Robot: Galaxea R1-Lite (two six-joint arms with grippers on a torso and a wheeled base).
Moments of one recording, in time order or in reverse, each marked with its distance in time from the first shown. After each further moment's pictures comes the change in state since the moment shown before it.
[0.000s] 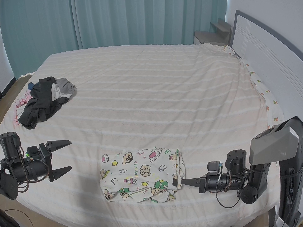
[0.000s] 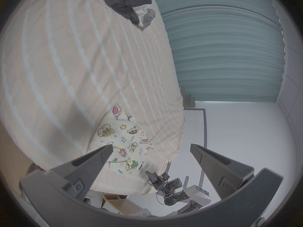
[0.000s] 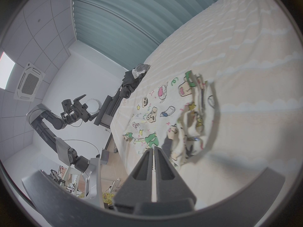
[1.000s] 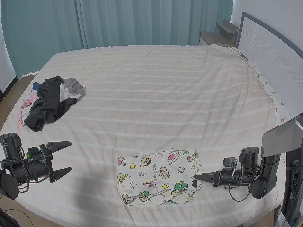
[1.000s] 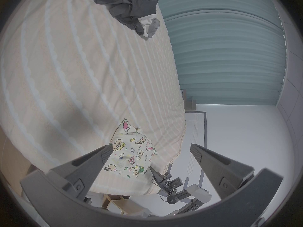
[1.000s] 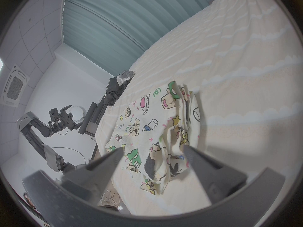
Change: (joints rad) left arm 0.000 0.011 0.004 0.000 0.000 0.007; right arm -0.167 -0.022 0.064 0.028 -0.031 -0.073
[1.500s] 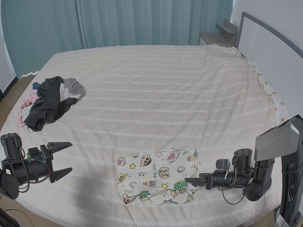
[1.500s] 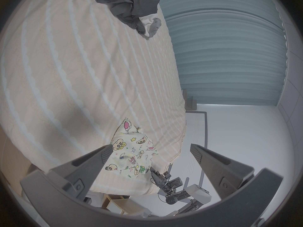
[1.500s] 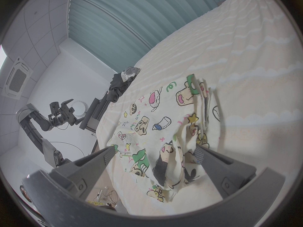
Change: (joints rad) left arm 0.000 0.009 0.000 0.000 0.000 0.001; right arm 0.077 0.029 -0.032 -0.023 -0.044 -0.008
